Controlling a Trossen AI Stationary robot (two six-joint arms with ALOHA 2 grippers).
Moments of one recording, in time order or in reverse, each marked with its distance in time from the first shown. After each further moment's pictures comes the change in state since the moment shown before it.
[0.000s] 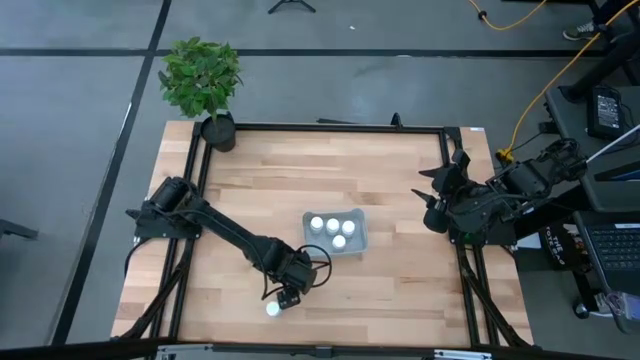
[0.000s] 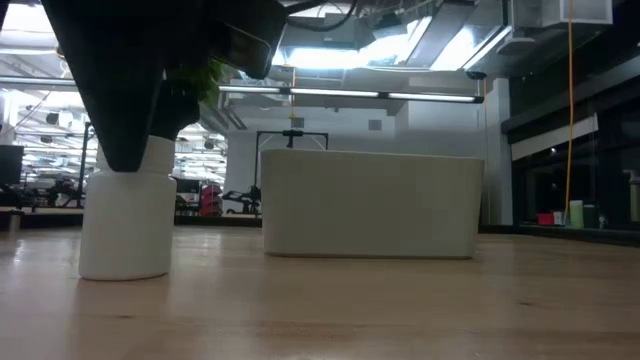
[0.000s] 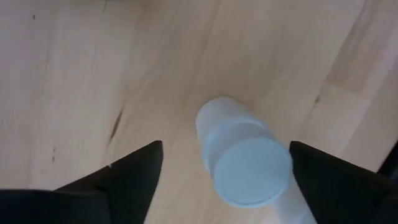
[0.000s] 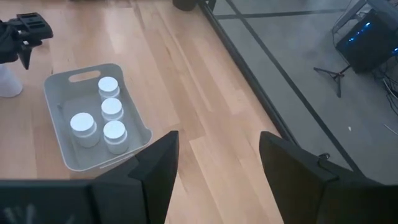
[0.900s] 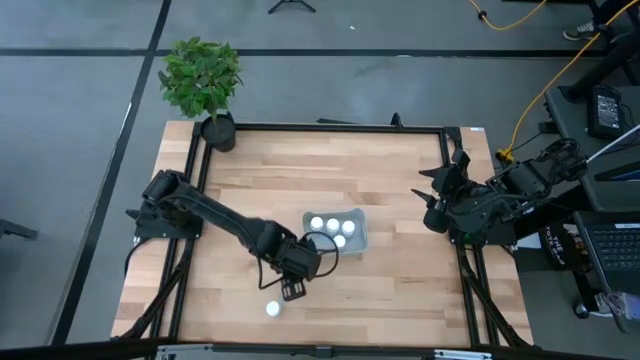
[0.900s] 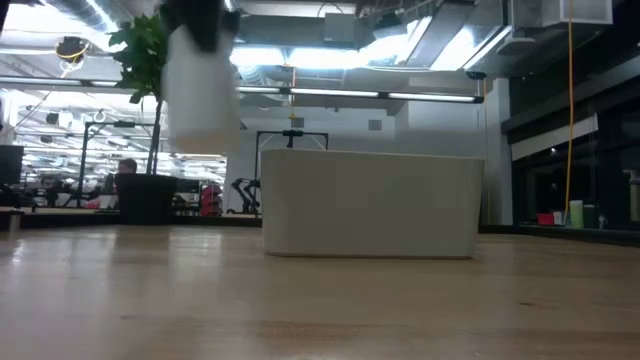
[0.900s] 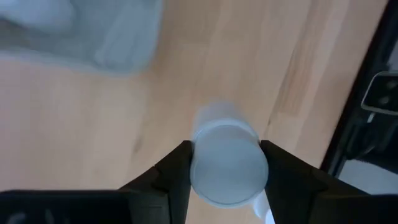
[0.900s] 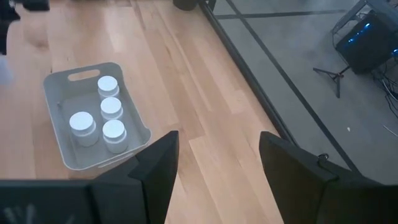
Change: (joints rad) left arm 0.052 -0.076 0.167 -0.133 -0.027 0.078; right arm 0.000 0.000 0.000 -0.002 0.001 -0.006
